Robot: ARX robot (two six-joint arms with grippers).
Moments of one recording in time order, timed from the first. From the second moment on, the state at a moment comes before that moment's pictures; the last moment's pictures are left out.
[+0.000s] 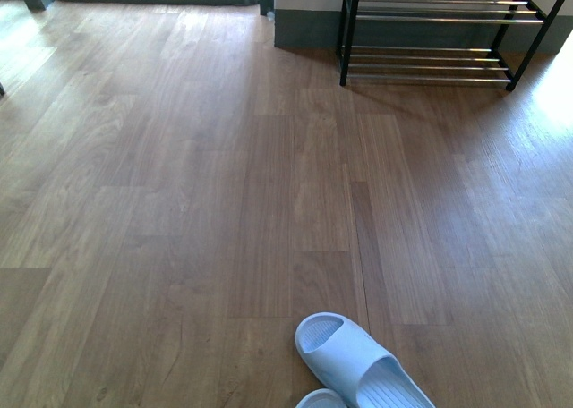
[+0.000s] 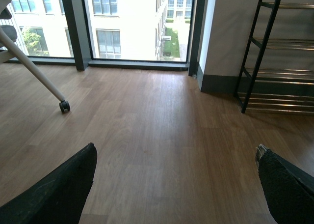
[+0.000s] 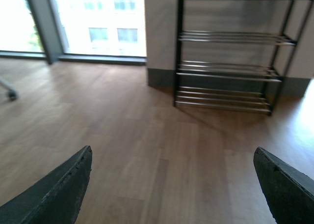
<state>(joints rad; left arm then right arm) 0.00 0.02 0.01 0.00 0.00 0.00 -0.01 0.01 0.02 0.00 -0.05 0.00</state>
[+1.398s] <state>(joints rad) 0.00 0.02 0.01 0.00 0.00 0.00 0.05 2.79 0.85 0.95 -0.13 -0.59</state>
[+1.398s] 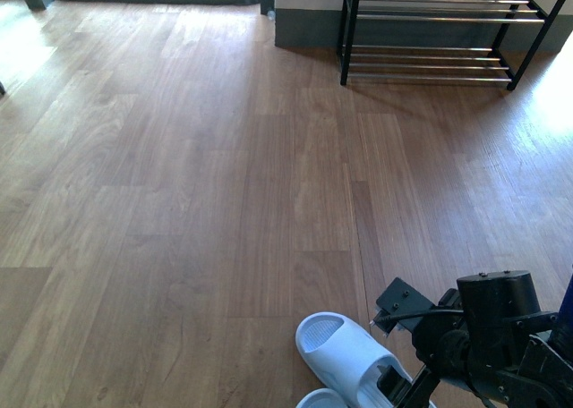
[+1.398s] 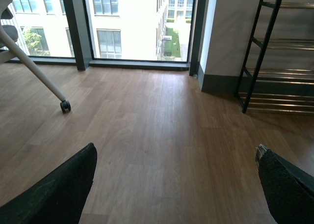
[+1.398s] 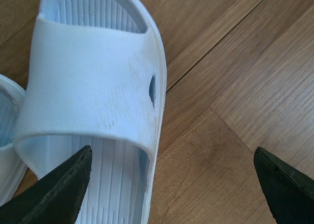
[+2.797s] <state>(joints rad) 0.00 0.02 0.01 0.00 0.00 0.00 -0.11 2.95 1.05 0.97 -0.01 -0.39</state>
